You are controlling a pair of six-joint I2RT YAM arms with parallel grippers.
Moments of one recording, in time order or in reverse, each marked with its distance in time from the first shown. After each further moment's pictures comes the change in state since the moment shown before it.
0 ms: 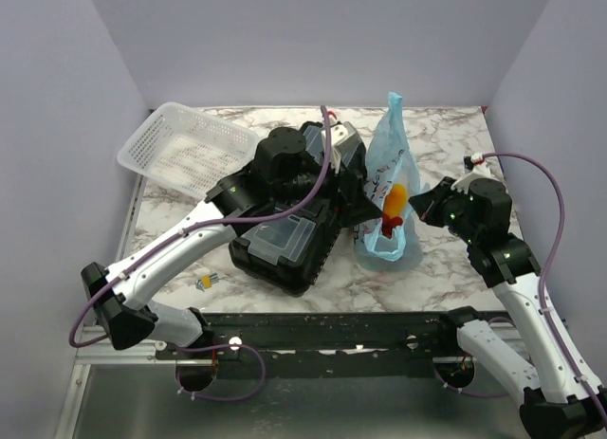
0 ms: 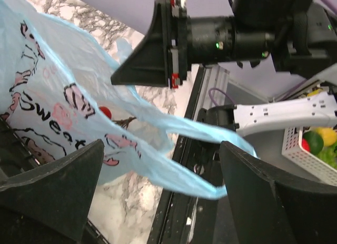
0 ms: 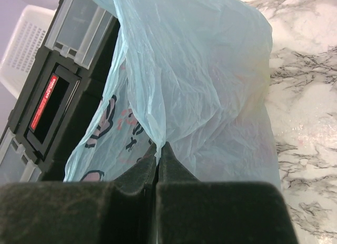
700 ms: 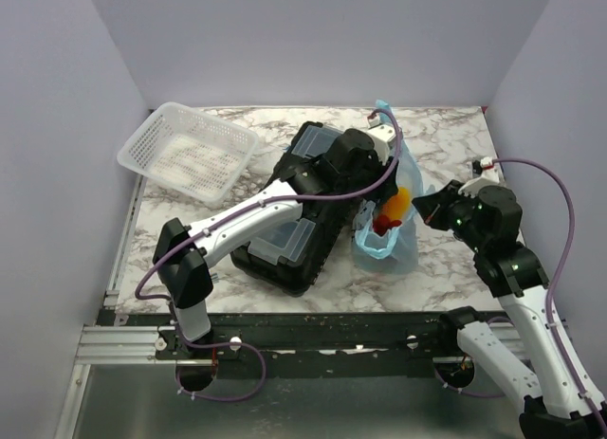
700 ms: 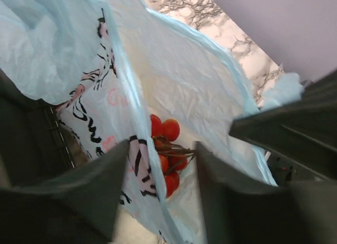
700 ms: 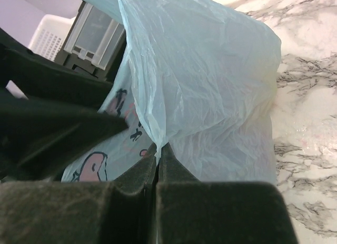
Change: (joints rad) left arm -0.061 0.403 0.218 -0.008 -0.389 -0.041; right arm 0.000 -0.071 0.003 -0.016 -0.010 0.011
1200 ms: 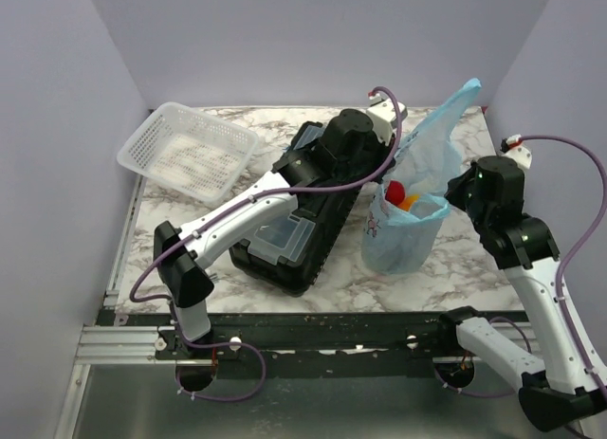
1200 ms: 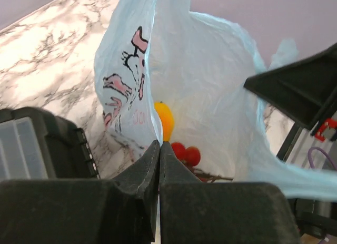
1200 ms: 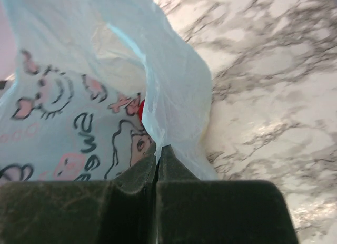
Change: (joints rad) left arm 0.005 0.054 0.222 -0.062 -0.051 0.097; right arm 0.000 0.148 0.244 -0.214 0.441 0.064
